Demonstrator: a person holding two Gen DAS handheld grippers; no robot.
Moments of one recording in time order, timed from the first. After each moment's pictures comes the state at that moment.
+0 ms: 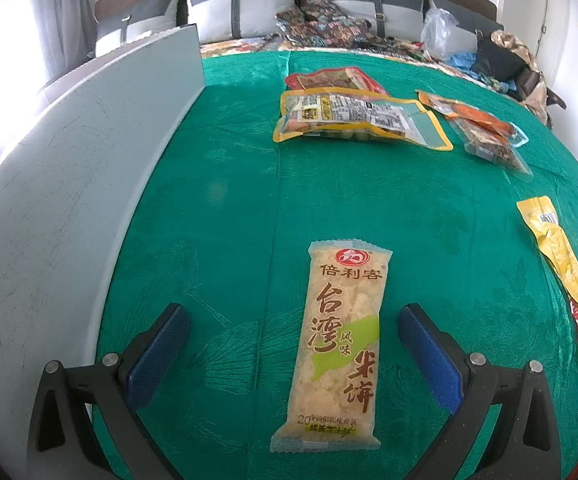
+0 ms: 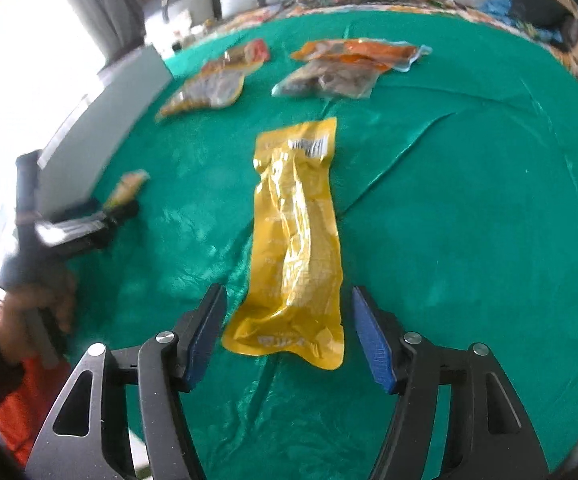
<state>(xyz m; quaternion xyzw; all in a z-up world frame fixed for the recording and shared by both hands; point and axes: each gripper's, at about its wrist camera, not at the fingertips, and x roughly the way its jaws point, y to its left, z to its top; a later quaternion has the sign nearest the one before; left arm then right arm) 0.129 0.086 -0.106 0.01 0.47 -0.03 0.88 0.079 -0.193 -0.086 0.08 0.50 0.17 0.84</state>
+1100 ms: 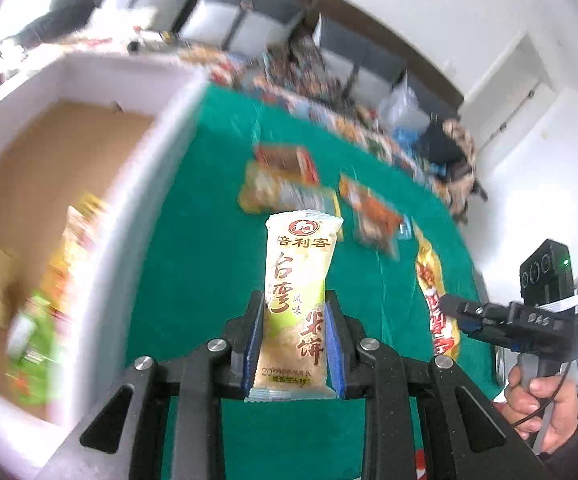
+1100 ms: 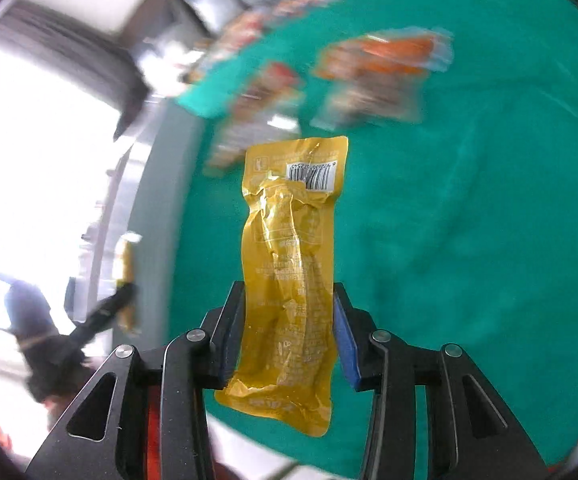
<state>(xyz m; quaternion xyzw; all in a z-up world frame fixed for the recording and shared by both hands) 0.064 0.168 0.030 -0.20 0.41 -0.13 0.88 0.119 -0.153 -0.011 0.24 0.53 0.22 0.78</state>
